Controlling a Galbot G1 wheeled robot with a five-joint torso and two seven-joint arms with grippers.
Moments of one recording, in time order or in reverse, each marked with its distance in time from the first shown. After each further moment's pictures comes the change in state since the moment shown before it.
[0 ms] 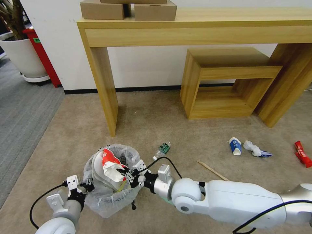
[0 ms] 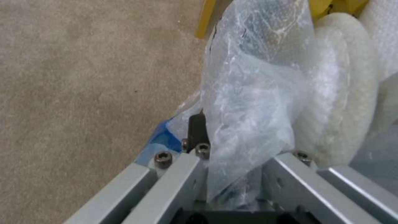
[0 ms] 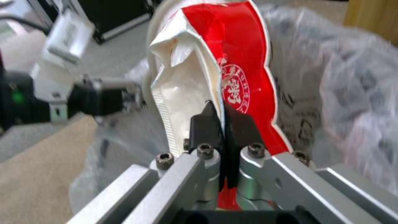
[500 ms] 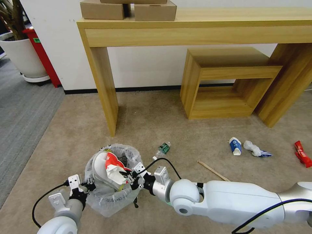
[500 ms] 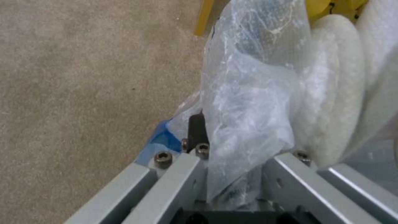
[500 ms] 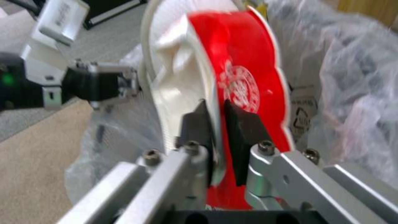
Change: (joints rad) left arm -0.013 -0.006 0.012 0.018 0.002 0.000 0.000; right arm 0.003 -0.005 -0.010 0.023 -0.012 -0.042 0.046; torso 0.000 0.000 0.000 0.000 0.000
